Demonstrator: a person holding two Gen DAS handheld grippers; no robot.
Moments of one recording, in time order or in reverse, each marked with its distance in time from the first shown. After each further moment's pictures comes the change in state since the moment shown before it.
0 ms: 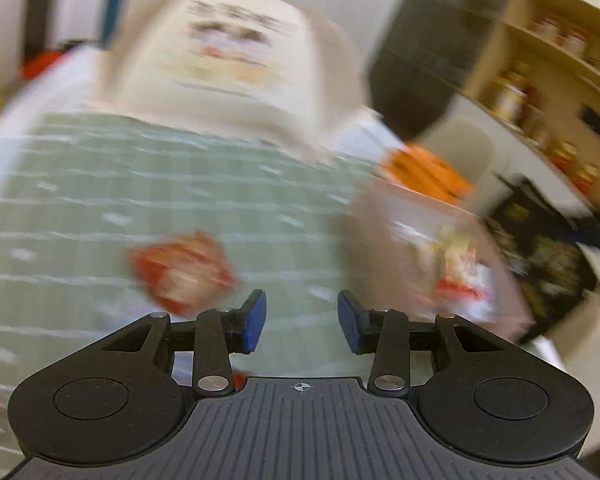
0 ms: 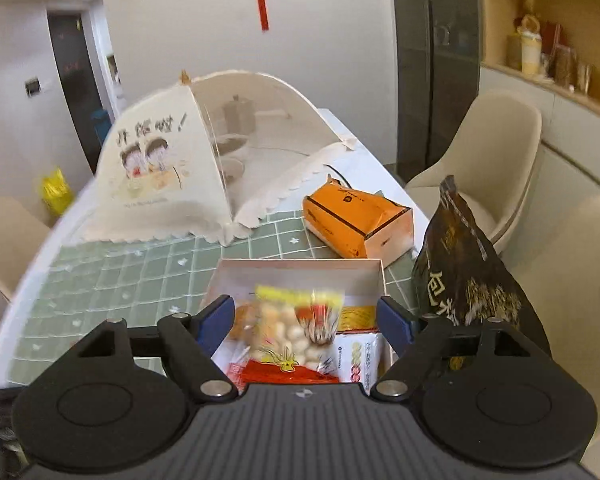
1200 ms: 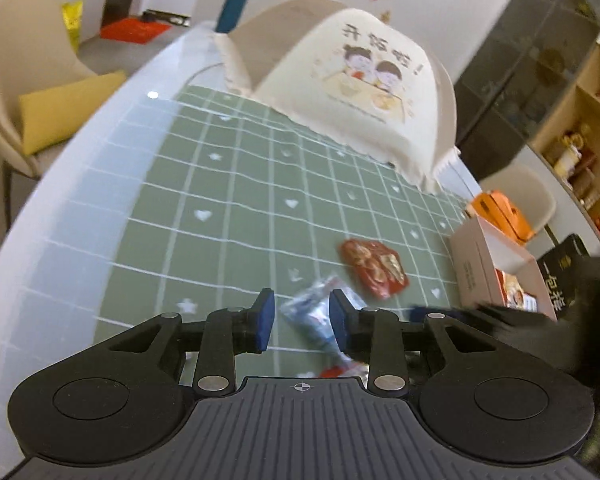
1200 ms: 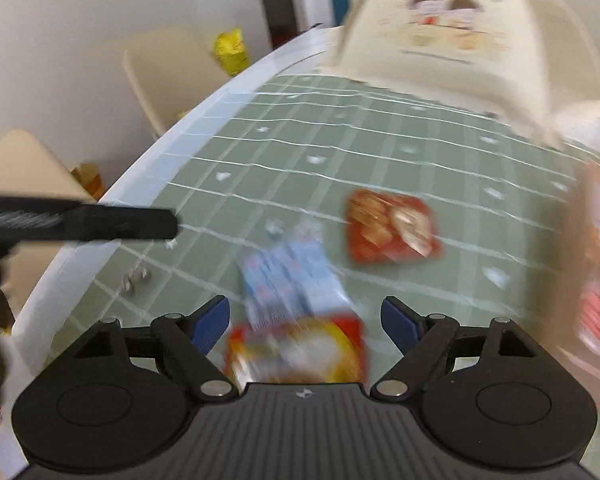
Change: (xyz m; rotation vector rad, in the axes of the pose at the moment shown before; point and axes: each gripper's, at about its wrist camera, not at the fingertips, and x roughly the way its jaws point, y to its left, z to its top) left arm -0.079 0.120 -0.015 -0.212 0.010 0.074; right arm 0.078 0.245 -0.105 -0.387 0.272 0.441
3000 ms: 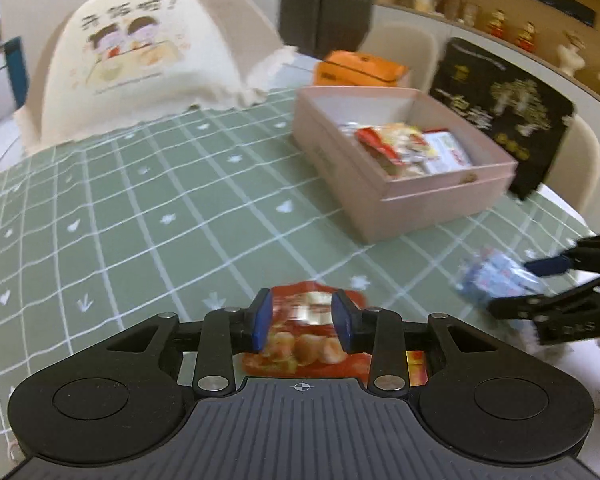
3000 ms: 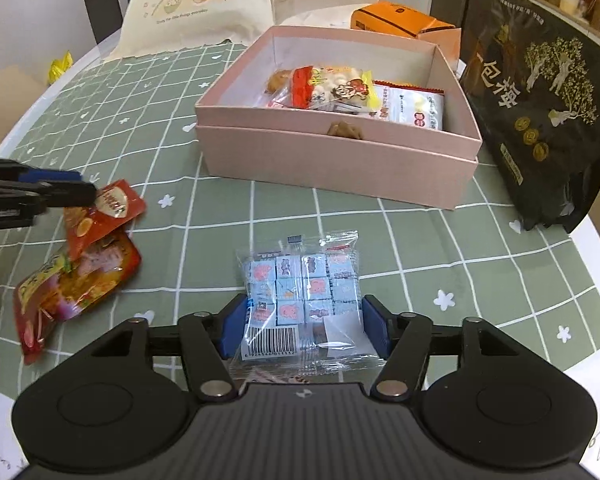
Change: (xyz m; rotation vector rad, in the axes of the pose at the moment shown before) left arm 0.074 -0.154 -0.077 0.652 0.131 -0.159; right arm -0.109 -0.120 -0.150 0.339 0.027 -0.404
